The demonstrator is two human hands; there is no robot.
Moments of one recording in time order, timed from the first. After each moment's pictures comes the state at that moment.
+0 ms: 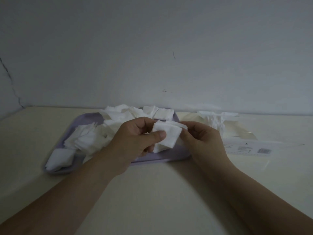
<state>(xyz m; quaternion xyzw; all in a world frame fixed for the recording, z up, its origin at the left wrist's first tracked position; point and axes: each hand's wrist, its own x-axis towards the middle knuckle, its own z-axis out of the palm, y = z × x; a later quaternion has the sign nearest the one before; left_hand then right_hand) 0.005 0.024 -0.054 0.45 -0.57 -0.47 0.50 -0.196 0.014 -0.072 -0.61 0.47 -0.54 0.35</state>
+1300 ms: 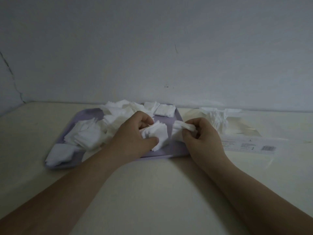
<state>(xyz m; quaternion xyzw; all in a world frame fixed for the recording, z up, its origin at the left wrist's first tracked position) 0.014 0.011 -0.071 0.57 -0.66 -0.25 0.41 -0.194 0.003 -0.086 -0.61 0.55 -0.50 0.26</state>
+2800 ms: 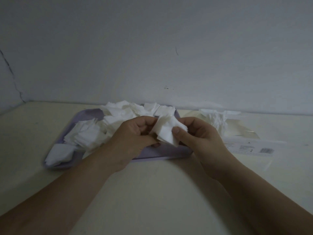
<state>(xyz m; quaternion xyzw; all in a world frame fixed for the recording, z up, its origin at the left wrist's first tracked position) 0.008 0.016 -0.068 0.41 -0.57 -0.50 0.51 -0.198 0.002 -0.080 -0.58 0.34 -0.54 0.51</state>
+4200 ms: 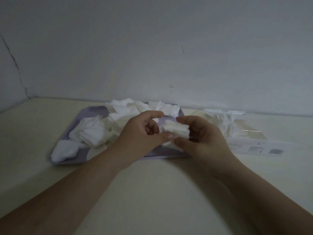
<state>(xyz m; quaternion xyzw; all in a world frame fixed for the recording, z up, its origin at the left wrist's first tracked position) 0.006 0.015 -0.069 0.48 -0.61 -0.37 0.51 -0.194 0.007 -0.079 -0.66 0.42 -0.49 0.39</state>
